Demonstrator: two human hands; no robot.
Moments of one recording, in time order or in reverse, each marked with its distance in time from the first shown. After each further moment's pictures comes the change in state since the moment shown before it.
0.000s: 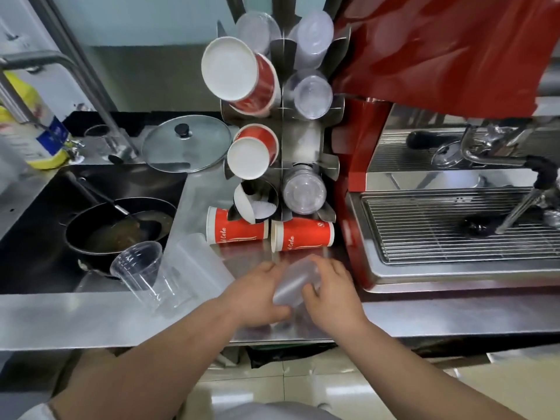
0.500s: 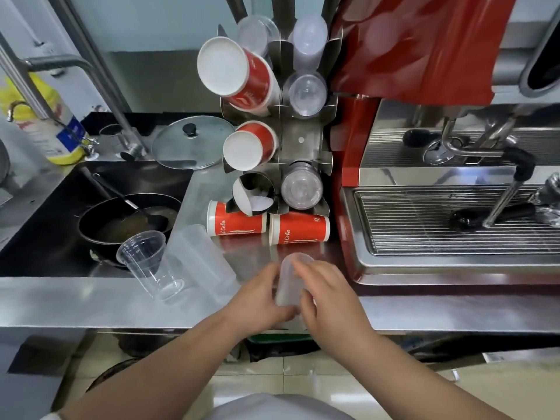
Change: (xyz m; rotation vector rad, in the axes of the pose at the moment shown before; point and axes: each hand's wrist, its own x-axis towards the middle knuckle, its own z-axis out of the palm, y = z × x) left_hand -0.021 0.022 0.036 -0.553 0.205 -0.116; right_hand -0.042 -0.003 -0.028 0.018 0.174 -0.569
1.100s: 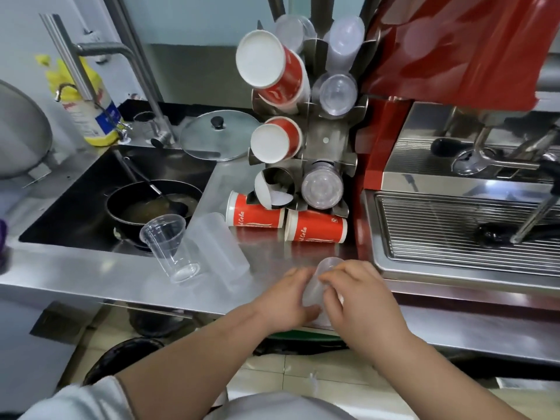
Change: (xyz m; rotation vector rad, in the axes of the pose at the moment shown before) left_hand 0.011 0.004 0.026 0.163 -0.061 0.103; right_hand 0.003 0.001 -0.030 -0.228 -0.092 0.012
